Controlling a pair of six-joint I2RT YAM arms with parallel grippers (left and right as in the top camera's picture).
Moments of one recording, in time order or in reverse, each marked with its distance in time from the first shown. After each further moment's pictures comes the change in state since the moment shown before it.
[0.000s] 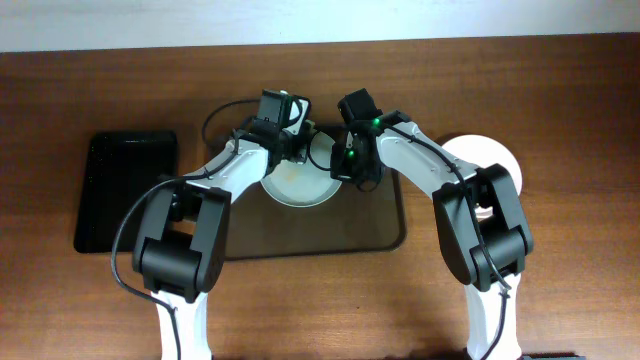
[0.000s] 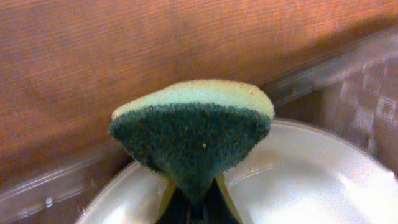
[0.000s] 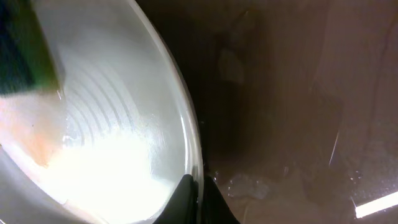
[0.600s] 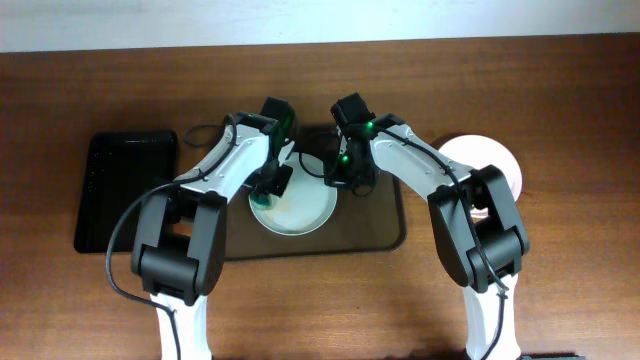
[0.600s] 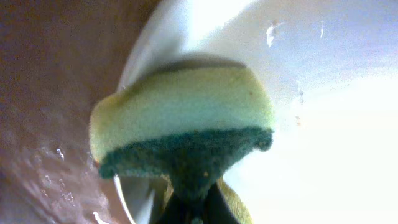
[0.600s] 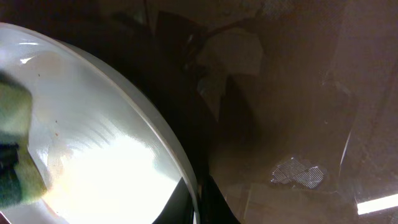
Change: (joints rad) left arm -0.006 -0.016 0.144 -0.817 -0.209 0.072; right arm 0.022 0.002 0.000 -0.012 -0.050 -0.042
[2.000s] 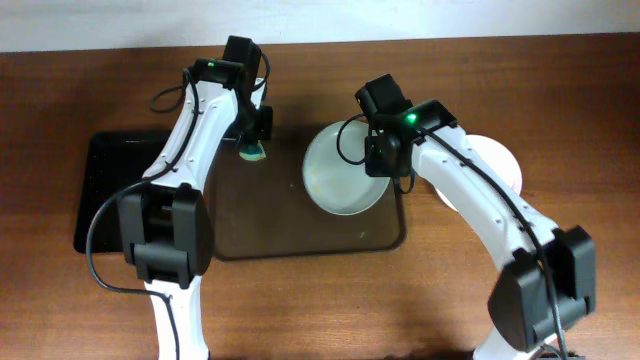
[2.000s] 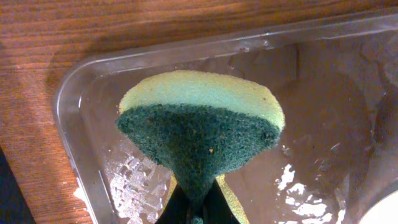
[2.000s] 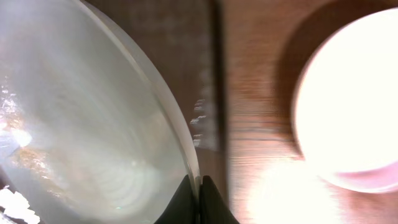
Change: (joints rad) left arm 0.123 0.075 0.435 -0.167 0.113 -0.157; right arm -0.004 -0.362 -0.011 -0.313 0.498 -0.038
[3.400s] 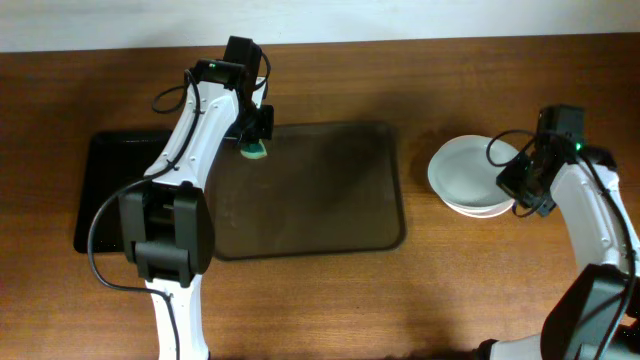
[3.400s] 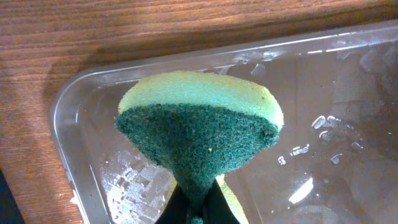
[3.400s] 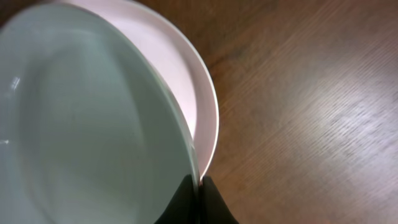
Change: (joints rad) left arm 0.000 0.011 -0.003 0.032 0.003 0.000; right arm -0.702 -0.202 -0.420 0.212 -0.108 0.094
